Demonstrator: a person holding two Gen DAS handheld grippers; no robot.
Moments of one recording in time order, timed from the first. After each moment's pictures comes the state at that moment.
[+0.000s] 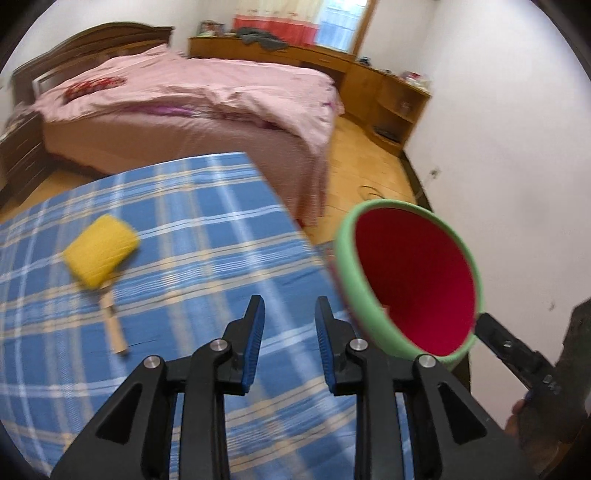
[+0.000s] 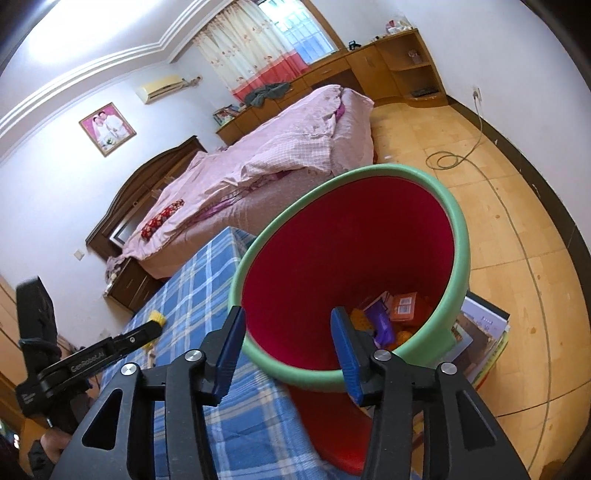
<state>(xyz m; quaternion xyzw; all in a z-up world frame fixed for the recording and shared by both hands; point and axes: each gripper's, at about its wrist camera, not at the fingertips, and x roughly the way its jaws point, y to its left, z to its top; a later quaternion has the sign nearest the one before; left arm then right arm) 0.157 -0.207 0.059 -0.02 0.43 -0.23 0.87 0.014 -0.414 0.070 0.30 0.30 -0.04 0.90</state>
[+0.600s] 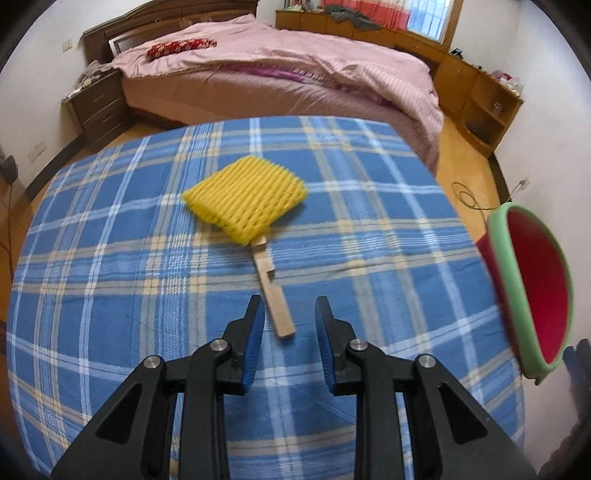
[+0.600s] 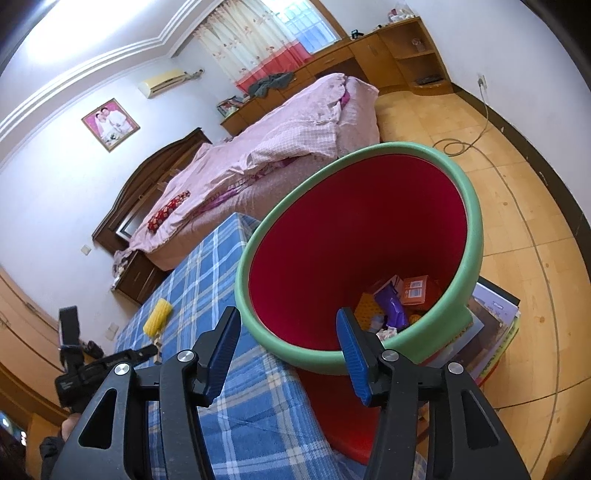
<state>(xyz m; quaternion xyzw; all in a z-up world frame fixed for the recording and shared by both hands) 0.194 -0.124 0.010 -0.02 0.49 -0.06 0.87 0.017 -0.413 0.059 0.31 0.31 -0.02 0.90</state>
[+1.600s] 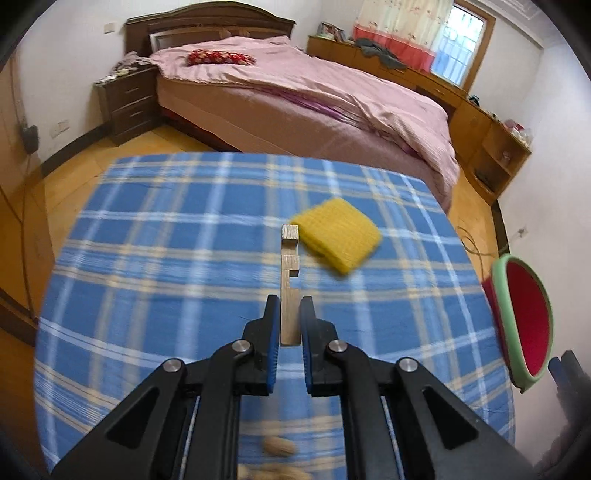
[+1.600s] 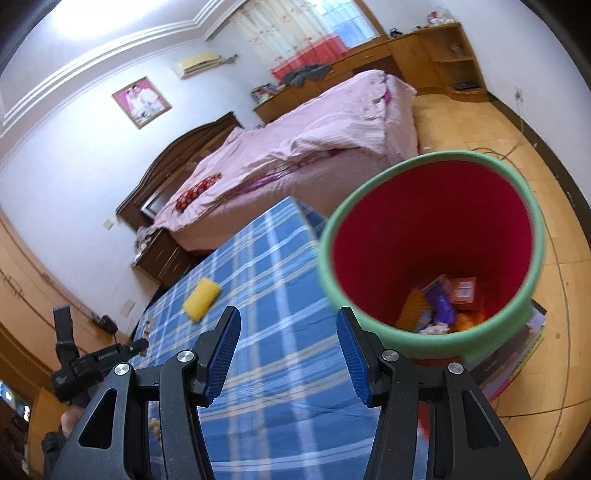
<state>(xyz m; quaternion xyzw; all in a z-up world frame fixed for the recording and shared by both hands) 0.169 -0.018 0.055 -0.09 0.44 -0.04 0.89 0.032 -0.344 0.092 0.28 0.32 0.04 0.90</state>
